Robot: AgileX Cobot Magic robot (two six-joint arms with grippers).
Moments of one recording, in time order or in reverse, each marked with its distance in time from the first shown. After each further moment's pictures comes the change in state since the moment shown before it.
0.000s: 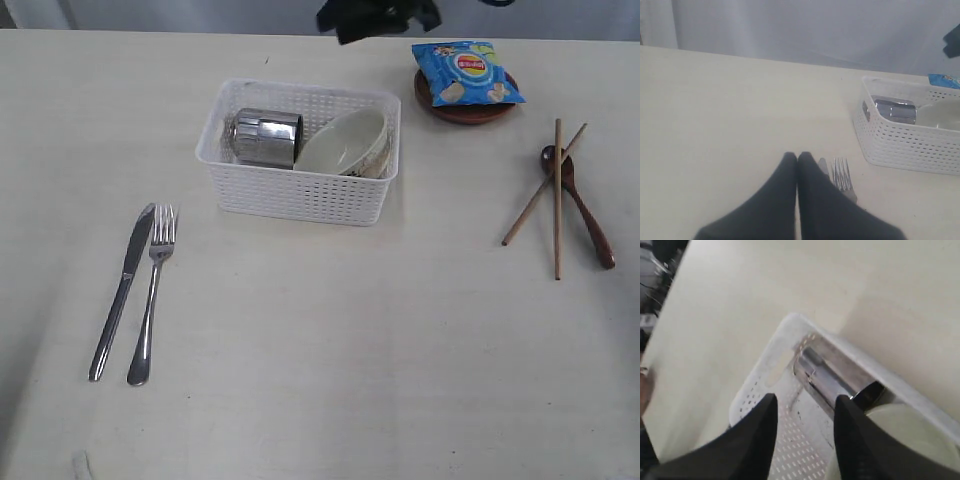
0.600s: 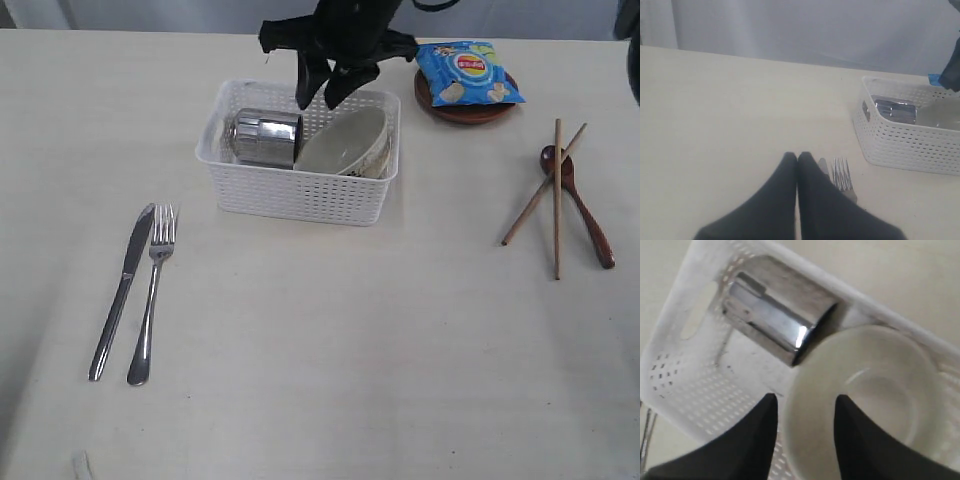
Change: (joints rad) left arm 0.000 0.000 0.000 0.000 0.000 0.000; right arm 0.225 -0.053 0.000 -0.567 0.029 0.444
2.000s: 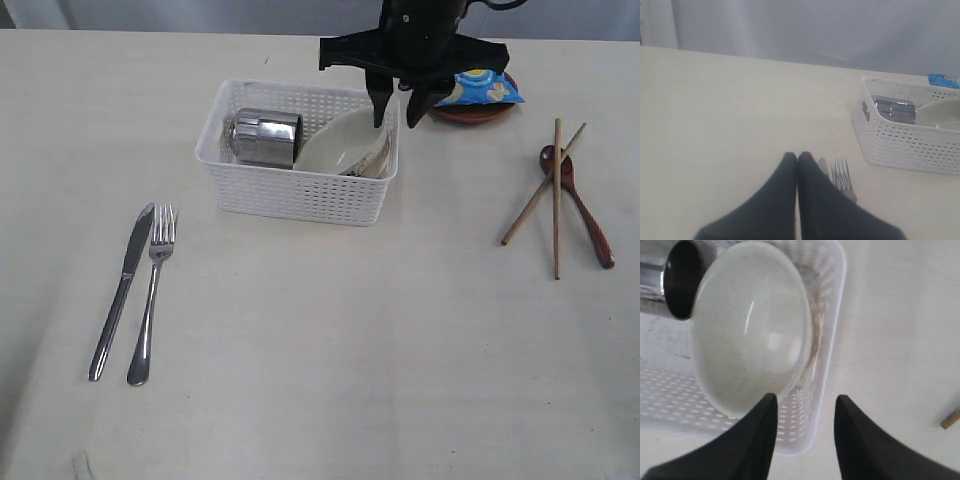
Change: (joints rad) left arm 0.000 0.000 0.000 0.000 0.000 0.000; right arm 0.022 -0.195 0.277 -0.278 0.013 0.410
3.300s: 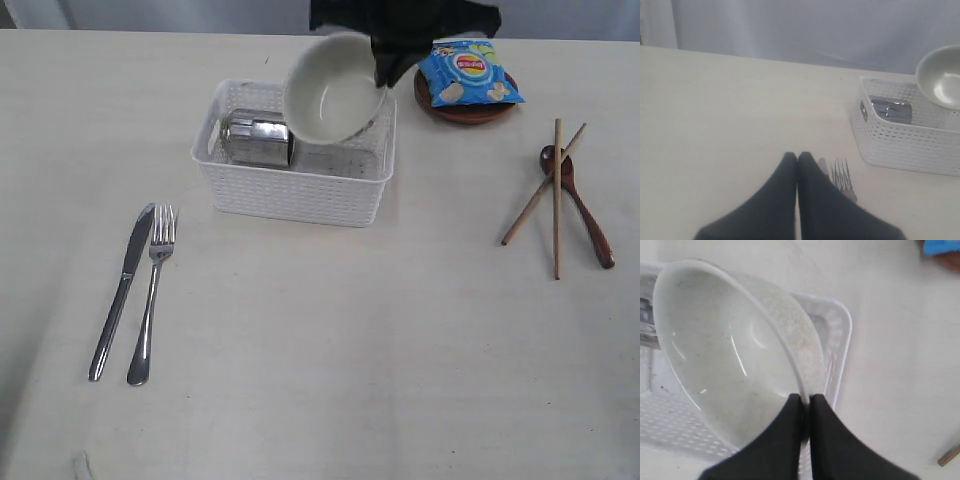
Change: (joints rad) left arm 0.000 0.000 0.000 0.000 0.000 0.000; right arm 0.000 0.009 -0.128 -0.033 -0.010 -0.017
